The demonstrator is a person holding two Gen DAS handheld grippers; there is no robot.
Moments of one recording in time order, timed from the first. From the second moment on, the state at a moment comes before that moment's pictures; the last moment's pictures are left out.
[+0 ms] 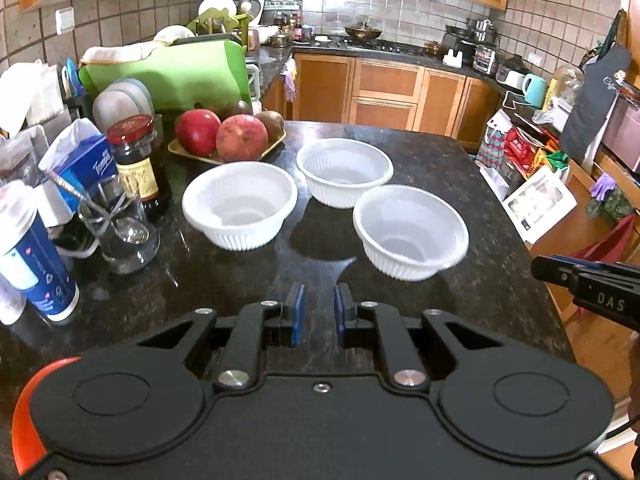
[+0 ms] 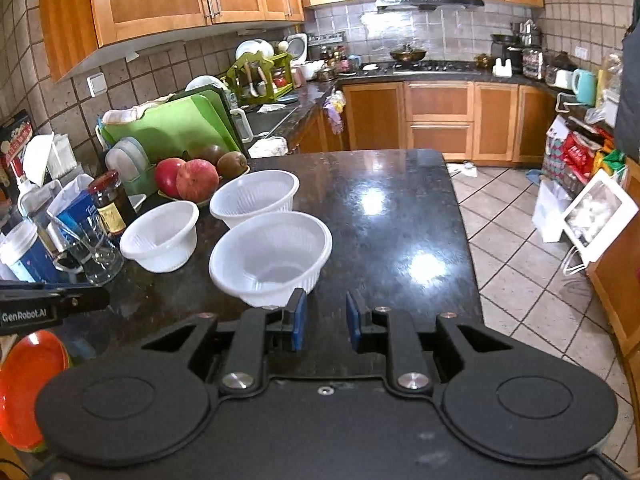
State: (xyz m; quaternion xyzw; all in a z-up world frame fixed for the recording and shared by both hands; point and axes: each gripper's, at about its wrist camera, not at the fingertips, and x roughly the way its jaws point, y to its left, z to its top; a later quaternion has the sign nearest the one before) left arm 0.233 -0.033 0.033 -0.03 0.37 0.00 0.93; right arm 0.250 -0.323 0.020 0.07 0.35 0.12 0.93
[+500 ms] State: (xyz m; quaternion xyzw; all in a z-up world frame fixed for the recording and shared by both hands) left arm 0.293 -0.048 0.021 -0.05 0.40 0.01 0.92; right arm 0.320 -0.314 0.006 0.06 0.37 0.15 0.92
